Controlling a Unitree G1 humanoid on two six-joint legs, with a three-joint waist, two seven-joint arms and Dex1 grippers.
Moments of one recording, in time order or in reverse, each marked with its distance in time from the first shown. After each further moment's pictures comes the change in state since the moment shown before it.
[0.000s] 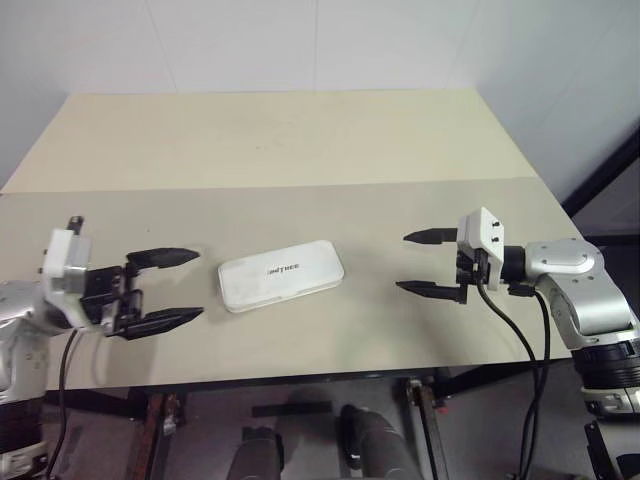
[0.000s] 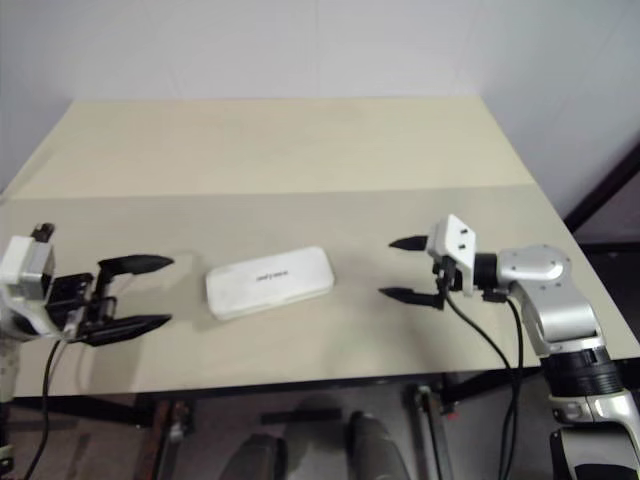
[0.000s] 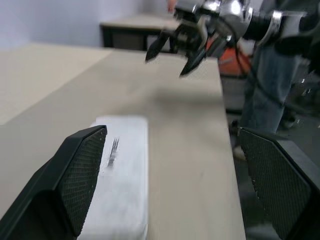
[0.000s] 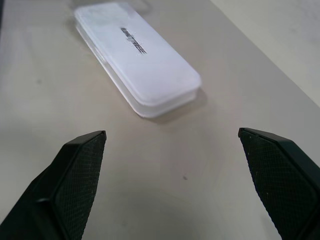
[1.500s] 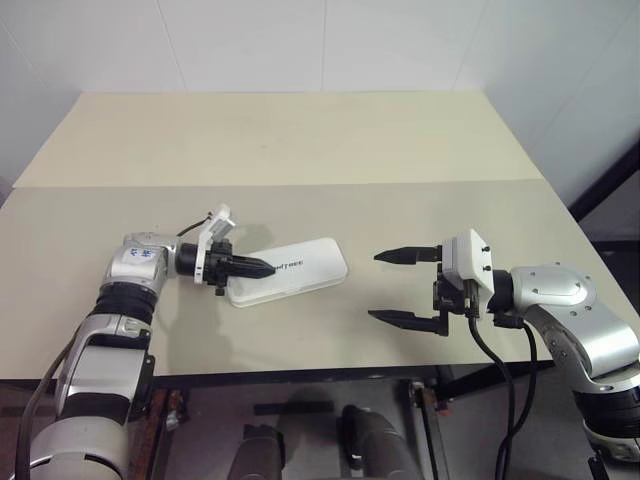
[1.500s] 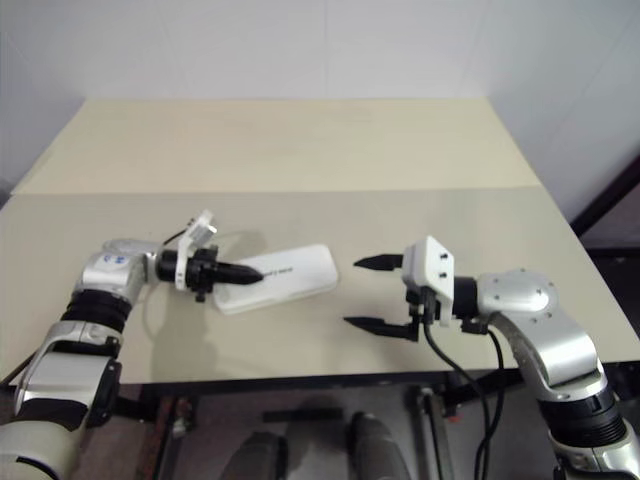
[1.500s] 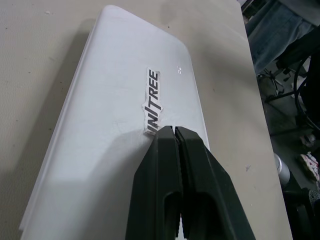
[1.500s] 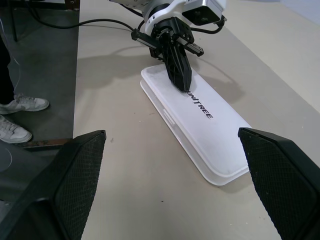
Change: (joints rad) left arm -0.721 -0.262 -0.554 0.763 0.489 0.200 0.021; right arm 0.170 0.028 -0.011 -0.477 0.156 0.229 -0.139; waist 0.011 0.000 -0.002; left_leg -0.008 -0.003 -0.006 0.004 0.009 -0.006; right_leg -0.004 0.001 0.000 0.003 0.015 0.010
